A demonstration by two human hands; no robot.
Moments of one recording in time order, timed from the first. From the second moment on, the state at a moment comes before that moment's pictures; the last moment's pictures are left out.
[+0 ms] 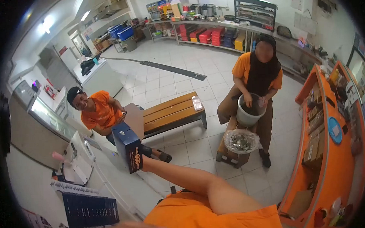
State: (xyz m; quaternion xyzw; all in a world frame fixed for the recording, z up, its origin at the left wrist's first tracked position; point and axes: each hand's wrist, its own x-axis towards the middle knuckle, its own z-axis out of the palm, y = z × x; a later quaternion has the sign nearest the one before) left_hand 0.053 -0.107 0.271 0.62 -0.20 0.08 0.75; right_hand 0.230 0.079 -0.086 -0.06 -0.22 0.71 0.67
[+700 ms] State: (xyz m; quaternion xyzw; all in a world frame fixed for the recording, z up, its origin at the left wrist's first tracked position) left_hand -0.162 -0.007 0.111 0.38 0.27 0.52 0.72; right_hand 0.222 0.064 -0.223 -0.34 -0.07 0.74 0.57
